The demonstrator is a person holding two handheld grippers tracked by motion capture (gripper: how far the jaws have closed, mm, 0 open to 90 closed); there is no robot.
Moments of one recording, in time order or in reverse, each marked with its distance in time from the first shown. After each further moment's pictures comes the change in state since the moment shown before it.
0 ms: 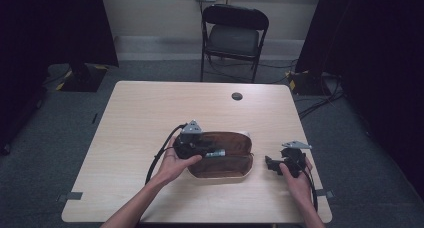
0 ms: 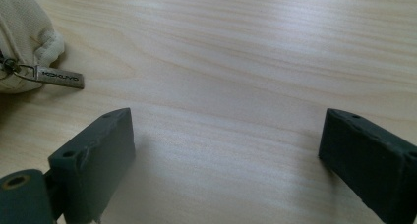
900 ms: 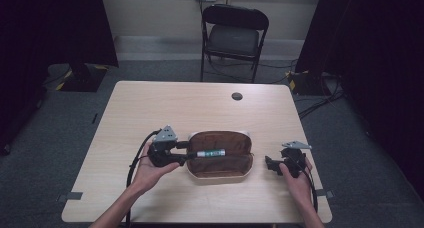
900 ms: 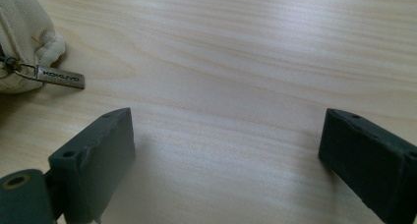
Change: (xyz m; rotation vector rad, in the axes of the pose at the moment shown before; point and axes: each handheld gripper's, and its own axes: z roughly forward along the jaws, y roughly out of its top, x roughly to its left) left arm 0.004 -0.031 -0.065 -0.029 0.063 0.004; right arm 0.000 0.000 0.000 0.000 -0.006 0.001
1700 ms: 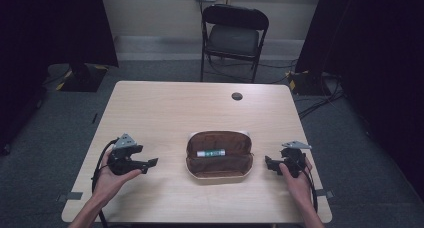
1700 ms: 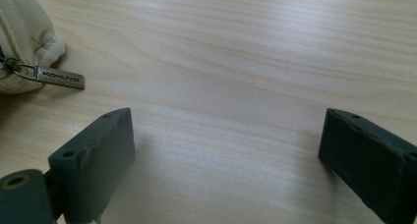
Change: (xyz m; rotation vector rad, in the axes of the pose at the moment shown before) left arm 0.056 -0.075 -0.067 0.080 0.235 -0.143; right arm 0.000 0.000 0.000 0.000 0.002 0.001
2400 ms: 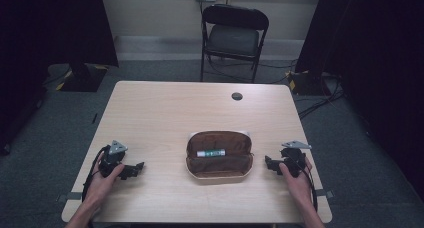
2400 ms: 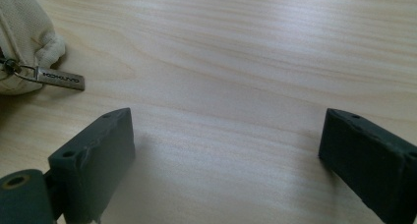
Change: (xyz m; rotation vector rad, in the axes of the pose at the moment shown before) left arm 0.039 -0.048 0.019 0.080 0.195 -0.034; right arm 0.000 0.000 0.001 0.000 0.002 -0.001
